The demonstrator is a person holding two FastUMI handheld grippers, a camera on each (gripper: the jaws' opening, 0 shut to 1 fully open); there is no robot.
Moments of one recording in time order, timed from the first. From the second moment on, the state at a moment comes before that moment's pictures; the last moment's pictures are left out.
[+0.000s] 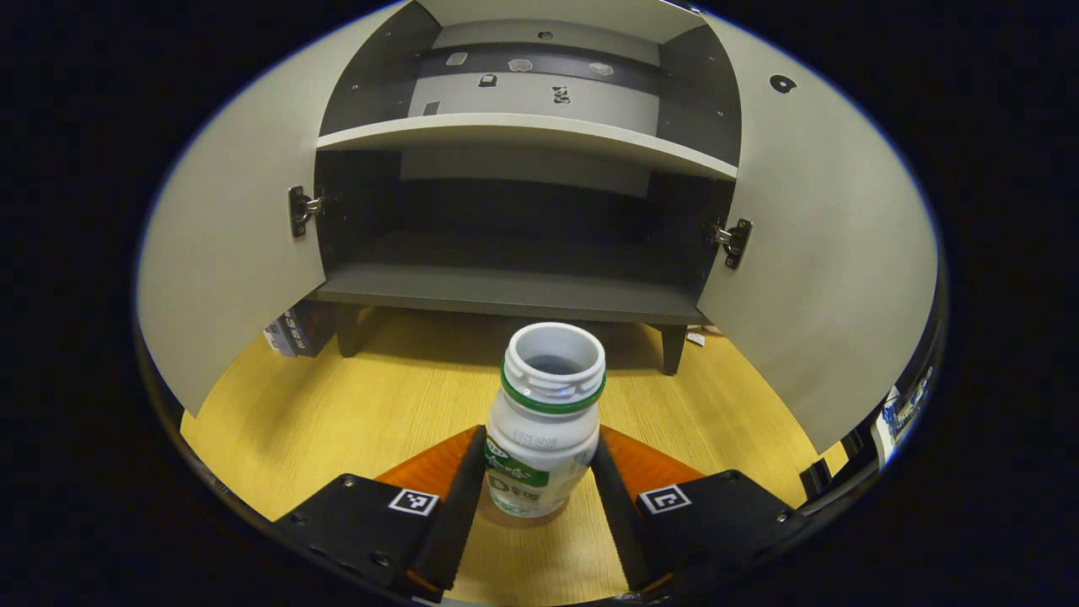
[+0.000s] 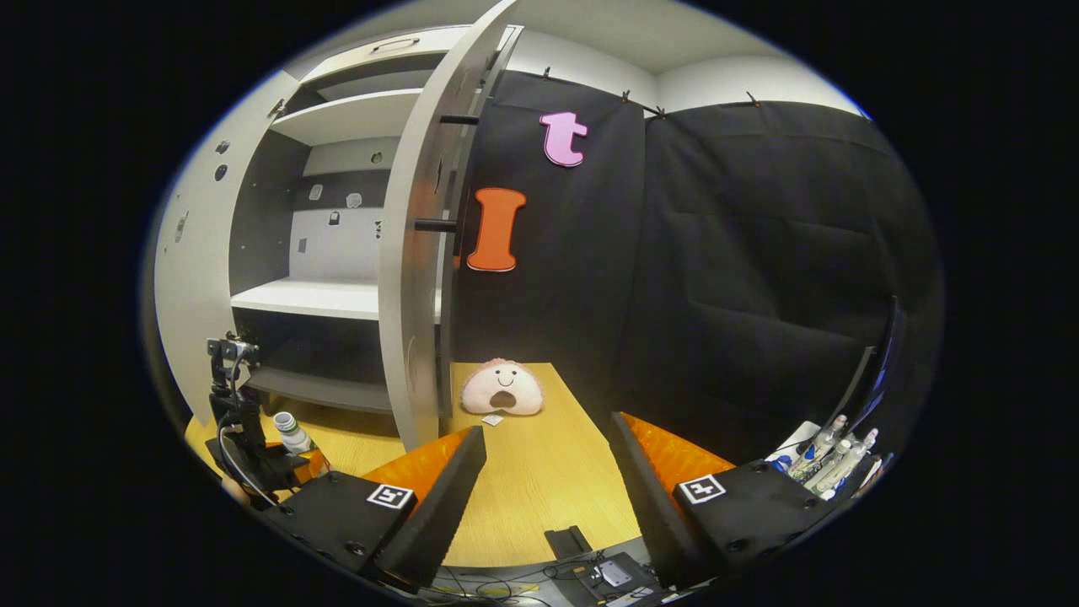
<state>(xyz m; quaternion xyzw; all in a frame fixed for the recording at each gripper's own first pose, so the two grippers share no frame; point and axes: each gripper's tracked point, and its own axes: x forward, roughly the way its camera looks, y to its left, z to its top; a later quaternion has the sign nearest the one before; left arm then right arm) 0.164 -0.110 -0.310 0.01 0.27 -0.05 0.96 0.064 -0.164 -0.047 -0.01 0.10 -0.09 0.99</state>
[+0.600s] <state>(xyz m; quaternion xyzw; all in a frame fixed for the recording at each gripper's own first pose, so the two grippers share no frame) 0.168 -0.128 -0.186 0.03 0.22 -0.08 0.97 0.078 -0.167 -0.048 0.00 0.08 -0.04 1.00</state>
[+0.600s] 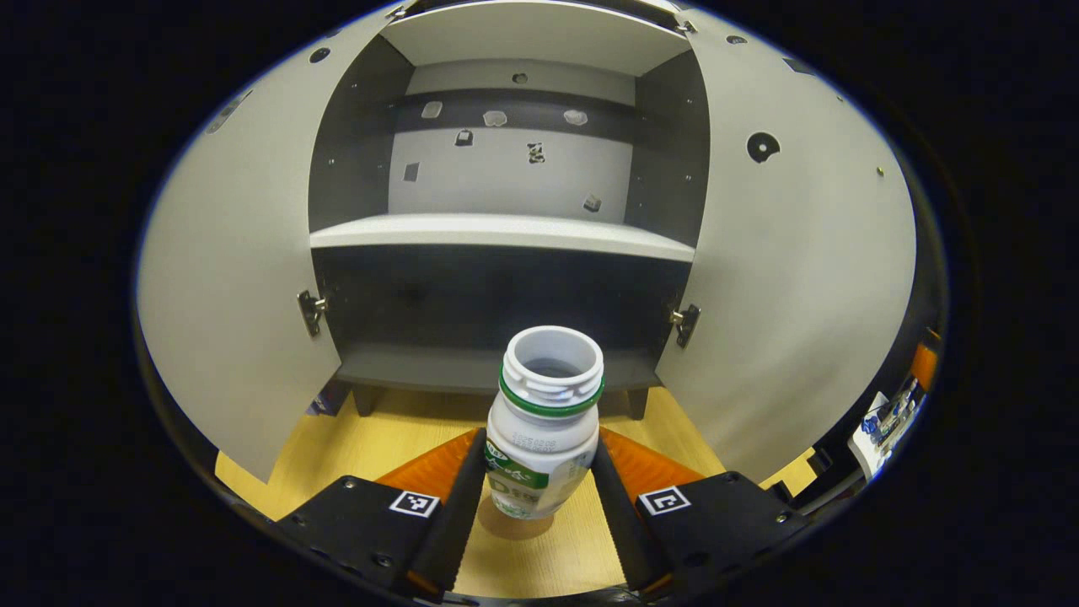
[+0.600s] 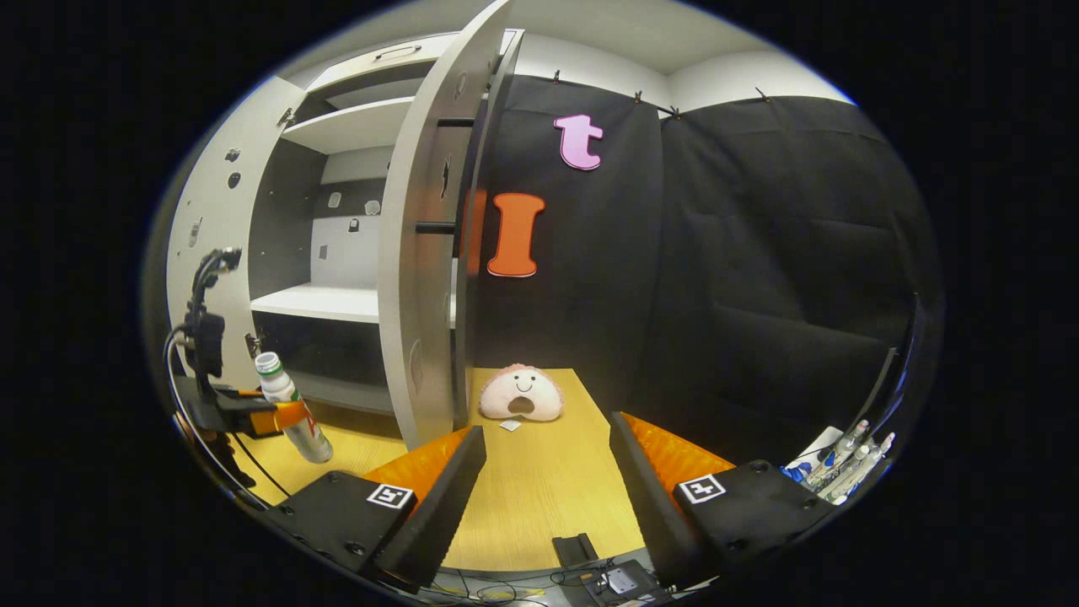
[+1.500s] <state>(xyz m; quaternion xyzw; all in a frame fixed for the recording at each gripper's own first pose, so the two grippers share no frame) 0.291 -0.132 0.024 0.06 0.12 -0.09 0.99 0.078 -0.189 -0.034 0.01 0.05 -0.03 1.00</state>
